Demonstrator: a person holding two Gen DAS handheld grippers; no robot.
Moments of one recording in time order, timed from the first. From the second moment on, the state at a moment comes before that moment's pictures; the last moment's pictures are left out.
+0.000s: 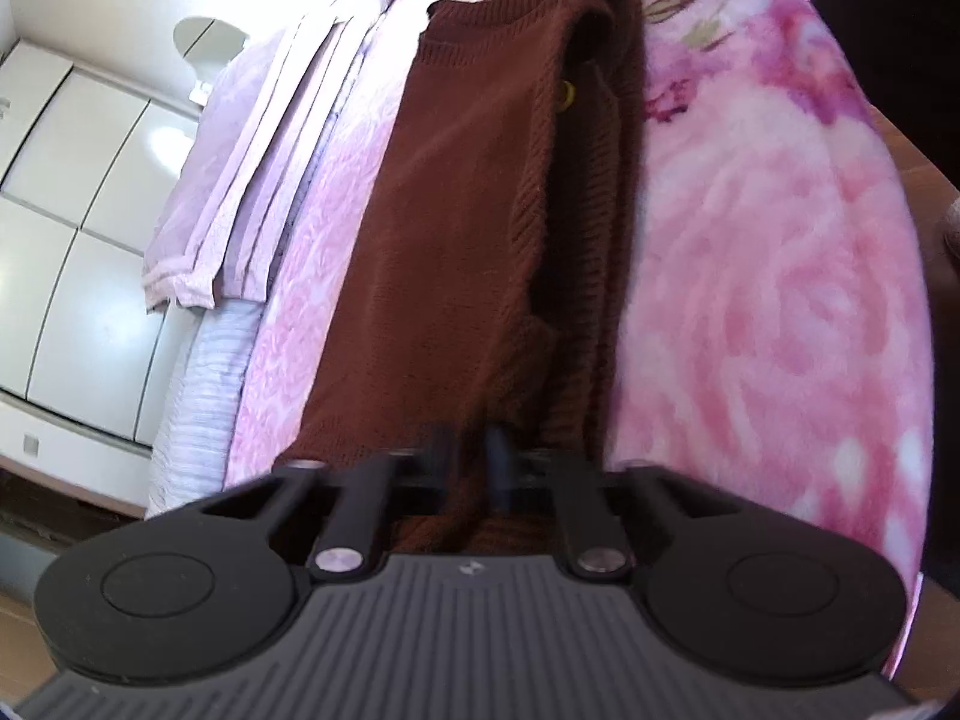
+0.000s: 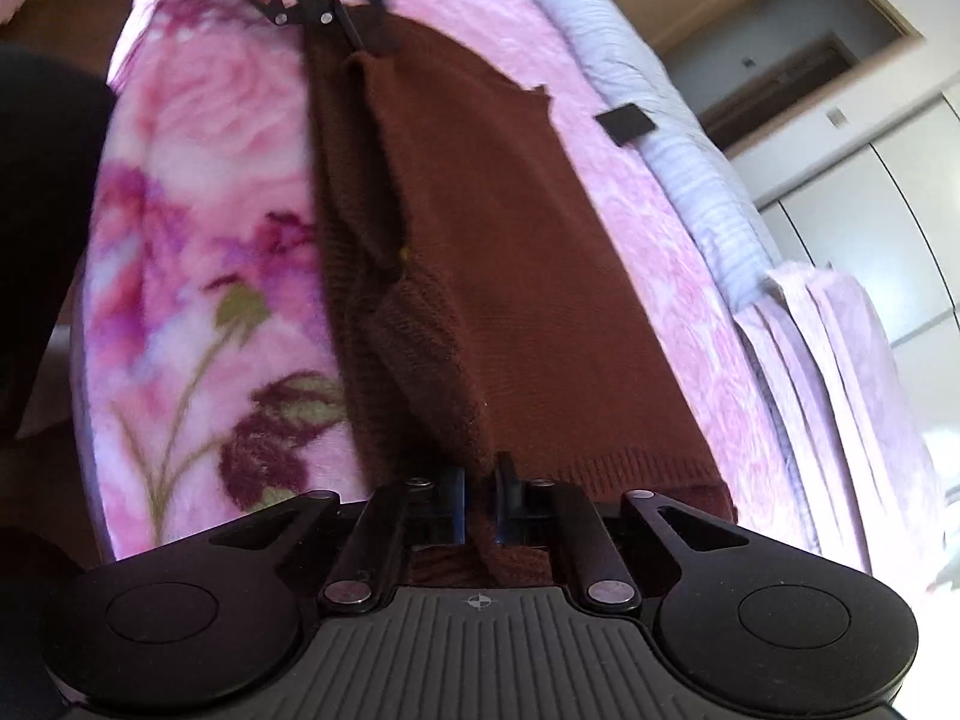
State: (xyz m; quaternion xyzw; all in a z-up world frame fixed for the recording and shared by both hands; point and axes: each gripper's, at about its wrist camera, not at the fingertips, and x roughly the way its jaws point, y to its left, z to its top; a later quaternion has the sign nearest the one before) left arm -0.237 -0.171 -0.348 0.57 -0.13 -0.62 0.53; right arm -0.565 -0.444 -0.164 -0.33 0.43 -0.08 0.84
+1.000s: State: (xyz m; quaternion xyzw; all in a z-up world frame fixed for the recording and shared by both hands) left arm -0.258 -0.218 -0.363 0.63 -0.26 -0.61 0.41; right arm -0.586 -0.479 -0.153 -0.31 0.41 -0.15 0.84
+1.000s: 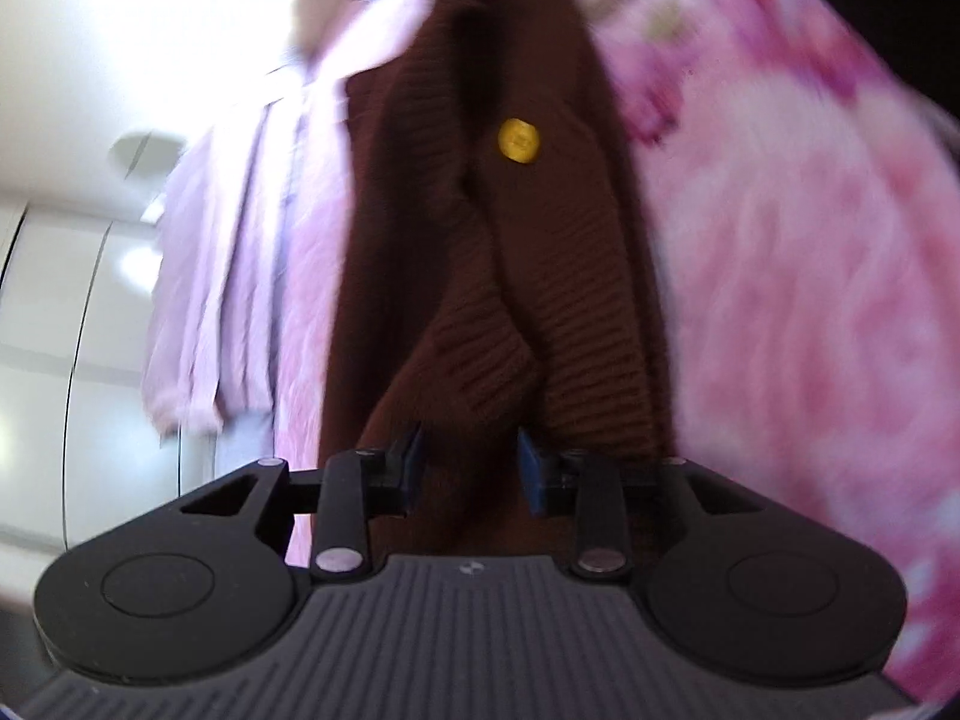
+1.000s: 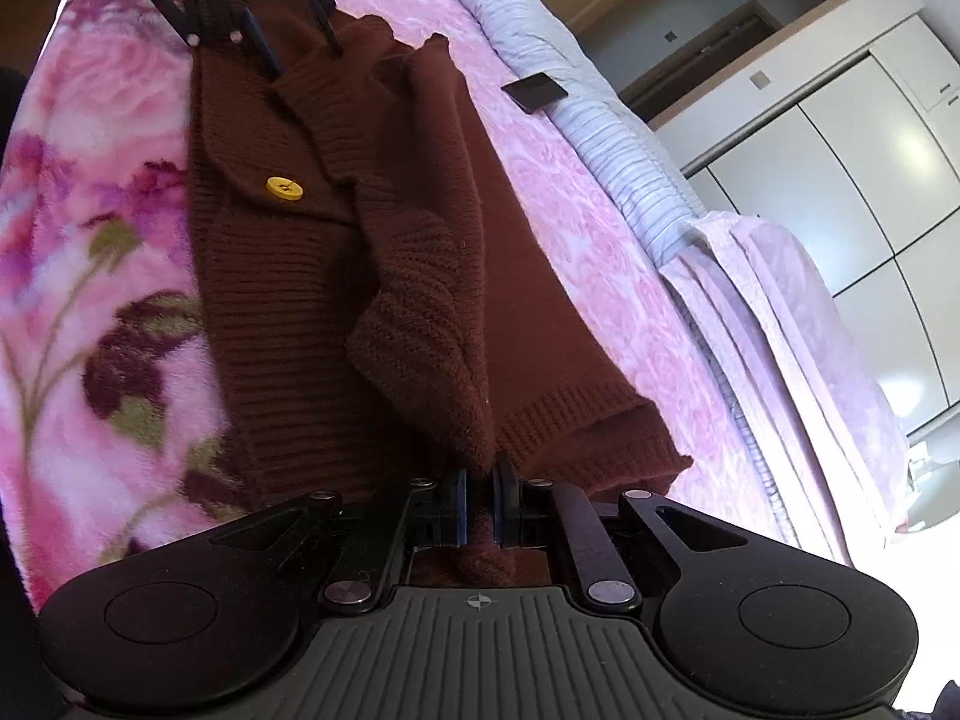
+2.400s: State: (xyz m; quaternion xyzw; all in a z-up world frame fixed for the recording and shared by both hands) left arm -0.167 -0.193 -0.275 0.40 0.05 -0.63 0.66; right arm -0.626 -0.546 -0.088 -0.02 0.30 -0.25 0.92
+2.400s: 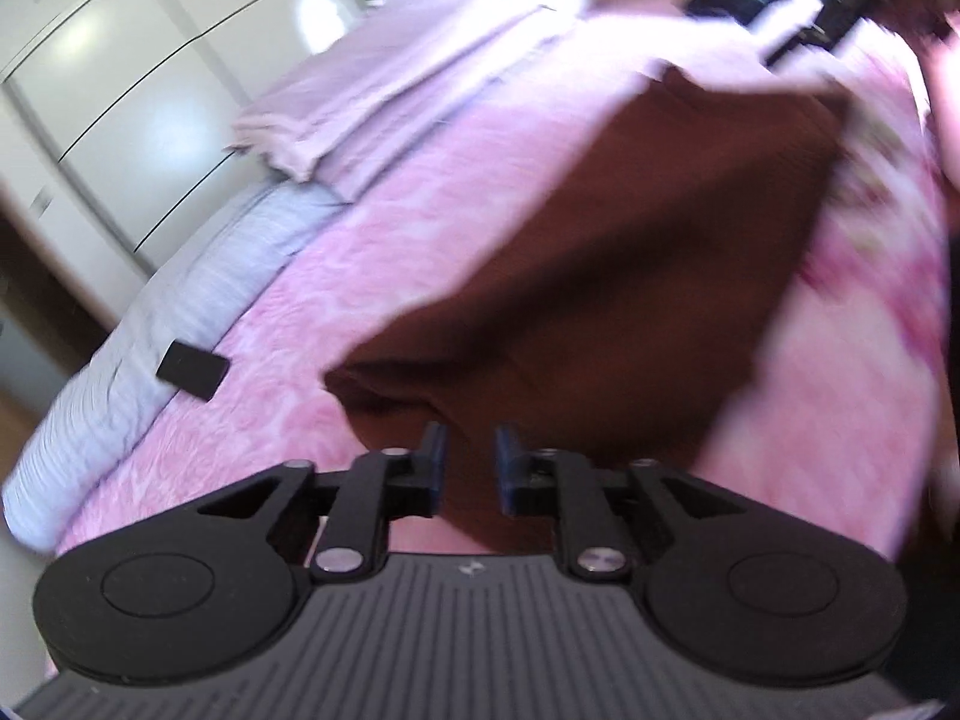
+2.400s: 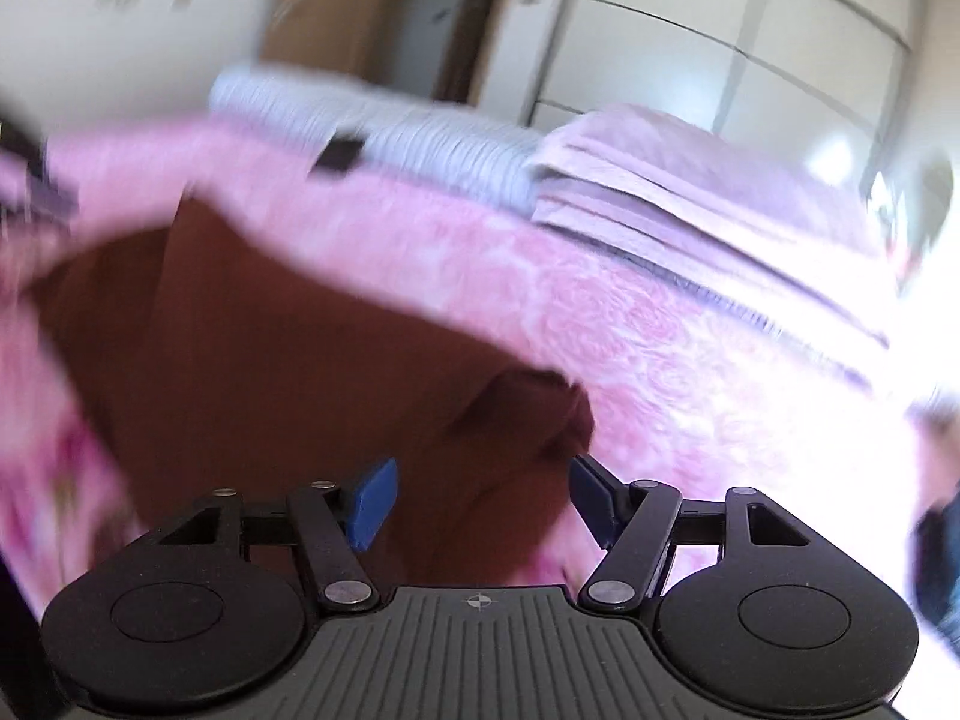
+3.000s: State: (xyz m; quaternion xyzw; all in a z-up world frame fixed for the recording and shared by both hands) left arm -0.066 -0.328 -0.303 0.33 0.19 -0.60 0.71; right arm -0.509 -0.670 -0.117 0.06 0.35 -0.24 0.90
